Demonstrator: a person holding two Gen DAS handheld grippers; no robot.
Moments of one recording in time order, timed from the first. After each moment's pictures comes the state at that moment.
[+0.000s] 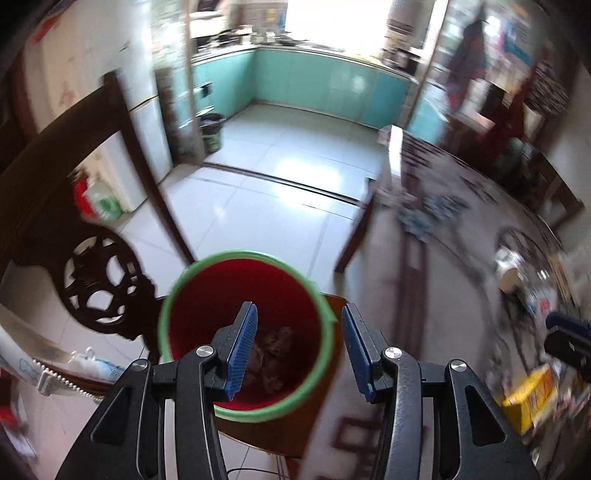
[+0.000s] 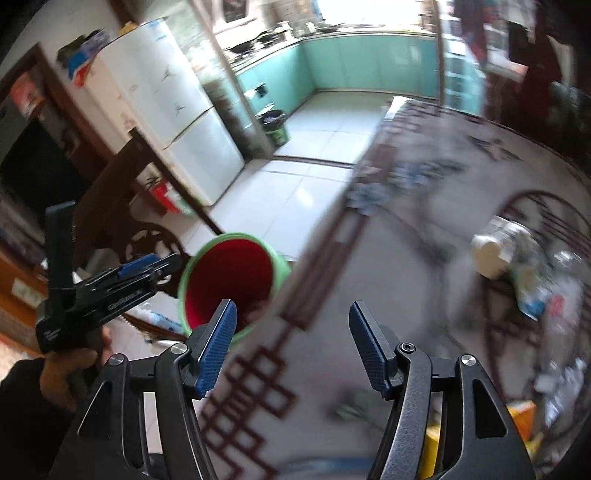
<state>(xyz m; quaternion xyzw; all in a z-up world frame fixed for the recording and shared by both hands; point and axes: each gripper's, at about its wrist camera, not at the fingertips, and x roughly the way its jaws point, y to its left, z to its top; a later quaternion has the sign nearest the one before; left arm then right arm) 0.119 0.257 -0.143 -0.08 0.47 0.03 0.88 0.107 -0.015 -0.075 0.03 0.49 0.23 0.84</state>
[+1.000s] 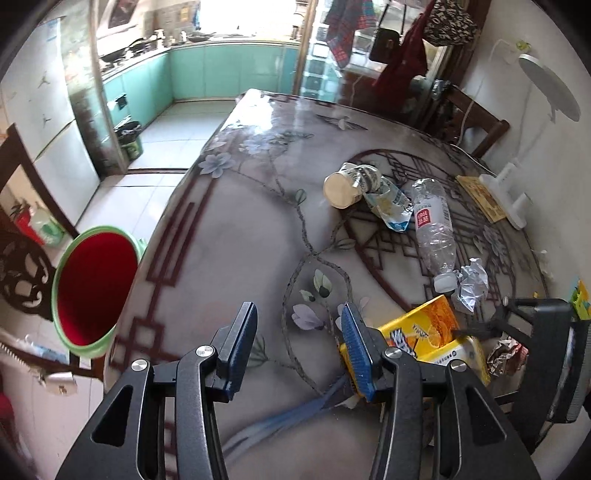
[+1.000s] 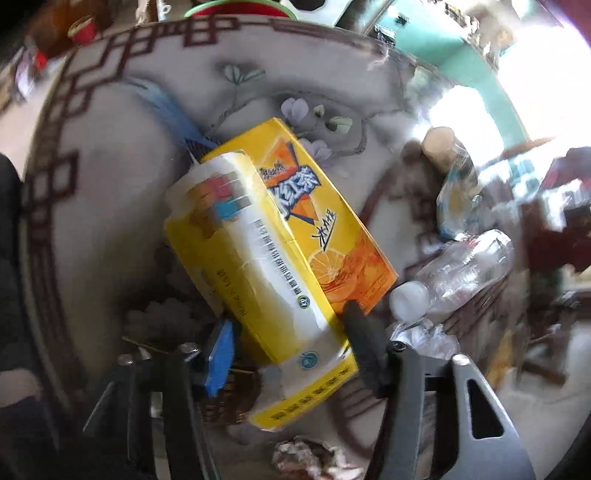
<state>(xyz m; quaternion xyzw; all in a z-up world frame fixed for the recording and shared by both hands) 0.057 0.011 -0.135 -0.04 0.49 -0.07 0.87 0.001 -0.163 -0.178 -0.47 0.47 0.33 0.68</state>
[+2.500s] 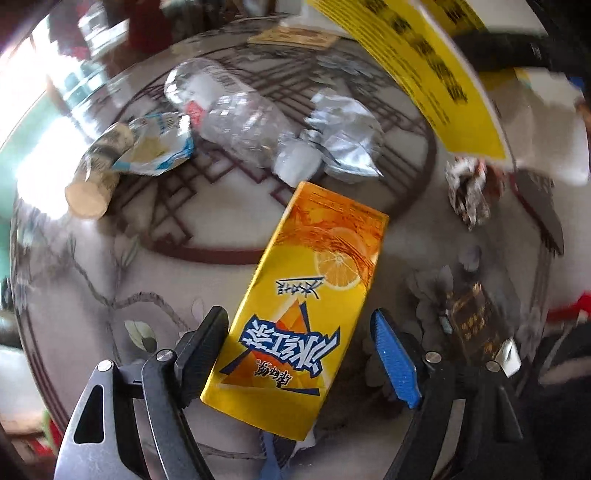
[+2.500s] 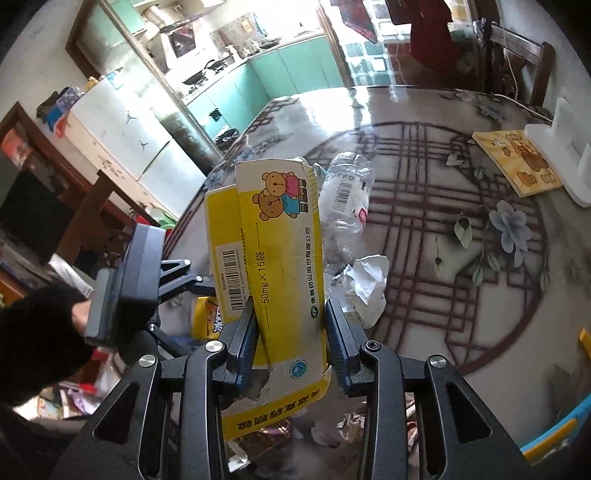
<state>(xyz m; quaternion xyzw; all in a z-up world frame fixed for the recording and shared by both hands) 0.084 -0.133 -0.212 0.23 0.53 -0.38 0.72 0.044 -0.324 -0.097 0.10 0.49 0.20 0.84</state>
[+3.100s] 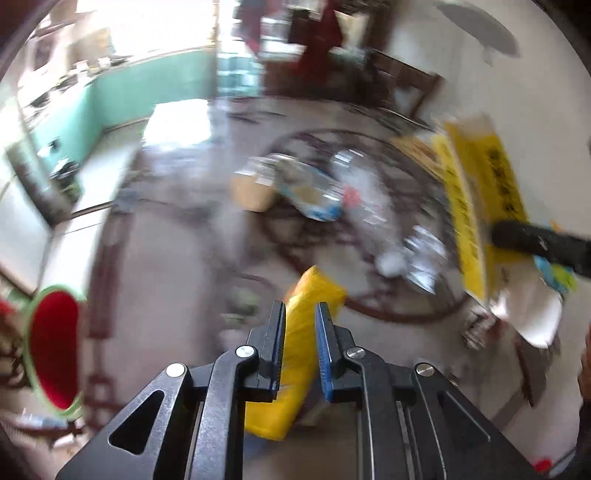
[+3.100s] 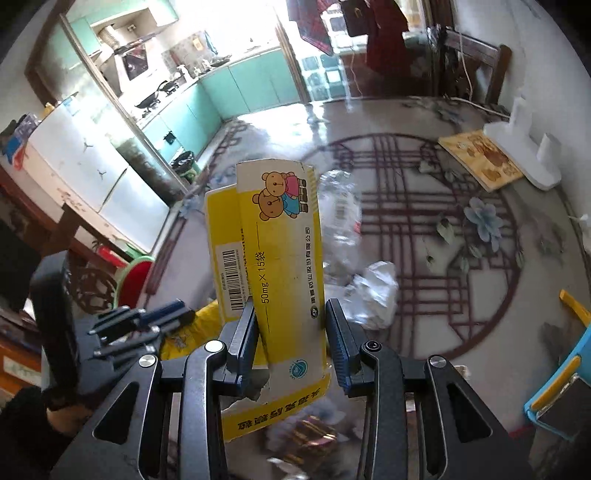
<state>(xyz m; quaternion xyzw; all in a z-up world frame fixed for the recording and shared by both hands) 0.083 -0.033 -0.129 0.02 0.48 -0.19 0.86 0.041 -0.274 -0.063 0.12 0.48 0.10 0.87</state>
